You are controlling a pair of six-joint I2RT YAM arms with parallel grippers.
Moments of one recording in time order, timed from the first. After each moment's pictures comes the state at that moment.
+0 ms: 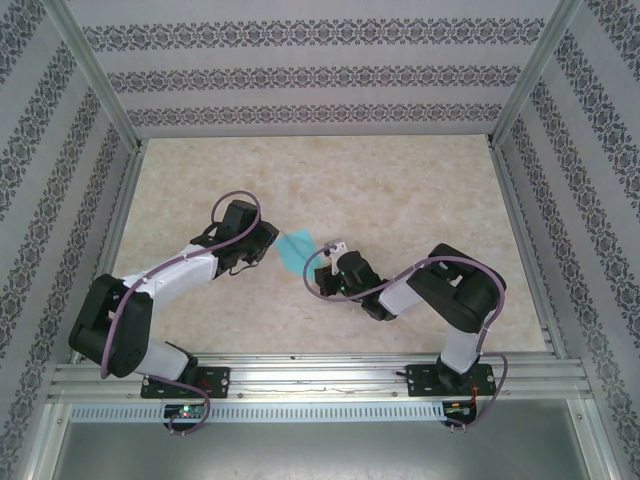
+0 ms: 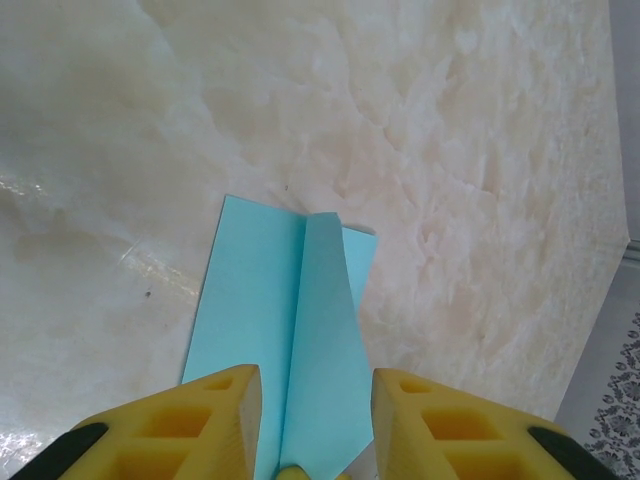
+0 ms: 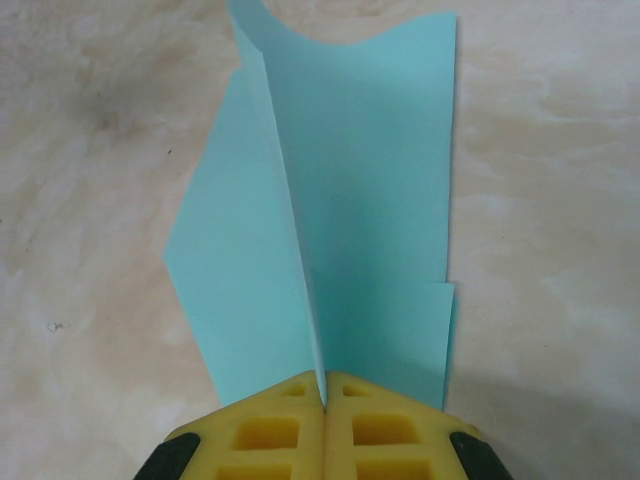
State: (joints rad) left arm -0.42 1.43 0.80 -0.18 0.07 -1.31; right arm 0.79 1.81 0.51 0.74 -0.05 0.48
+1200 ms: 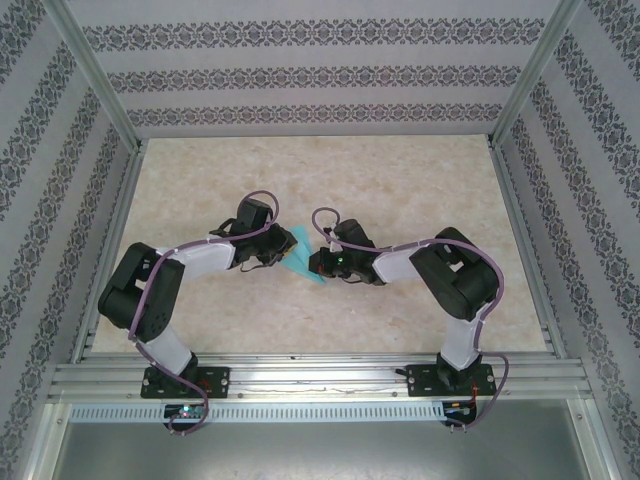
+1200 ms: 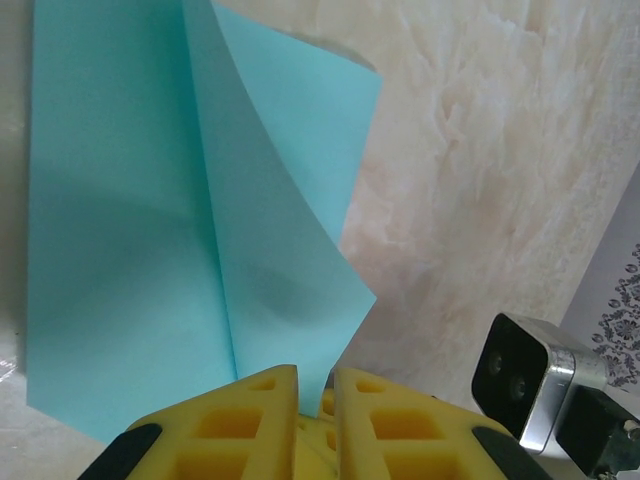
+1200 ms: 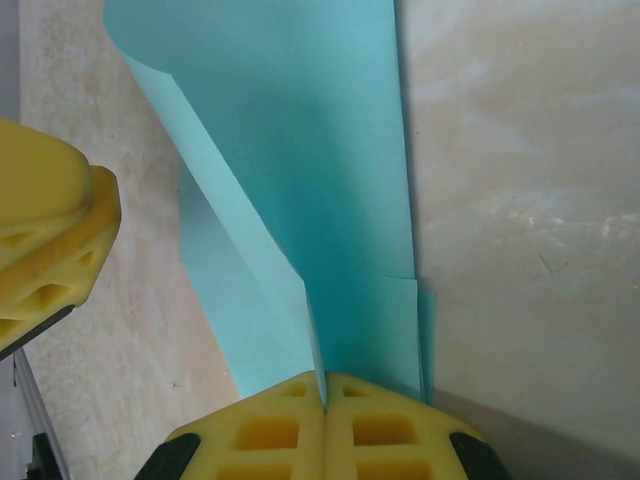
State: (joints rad) left arm -0.42 1.66 0.86 -0.04 0.35 -1.19; right arm 0.65 1.87 0.80 0.31 -0.45 0.82
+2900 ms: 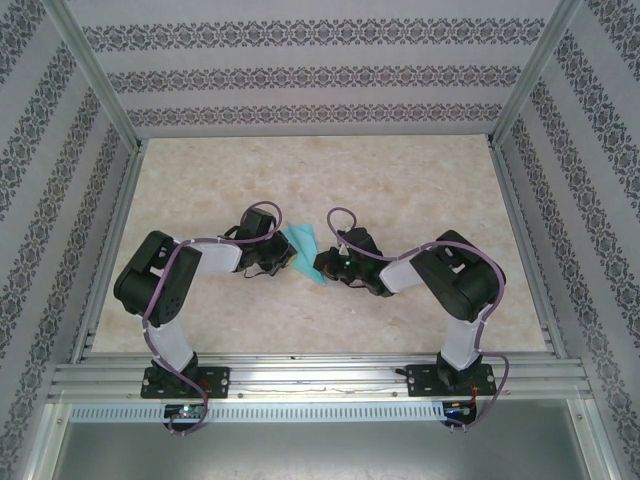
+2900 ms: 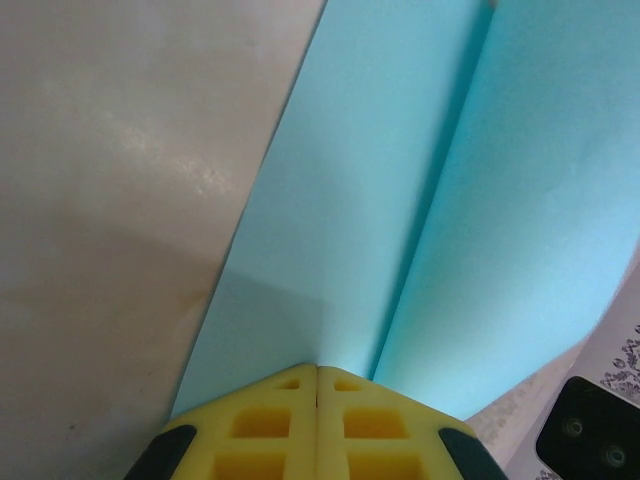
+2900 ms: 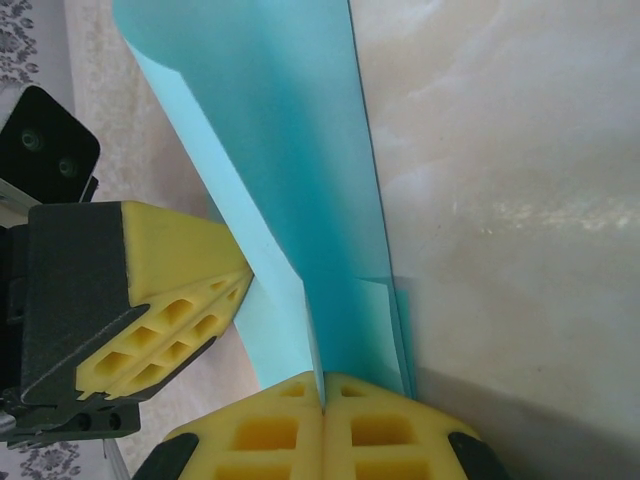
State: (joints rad) left arm -0.42 1.78 0.82 0.06 0.37 -1.26; right arm 0.64 1.86 0.66 0.56 -0.39 1.09
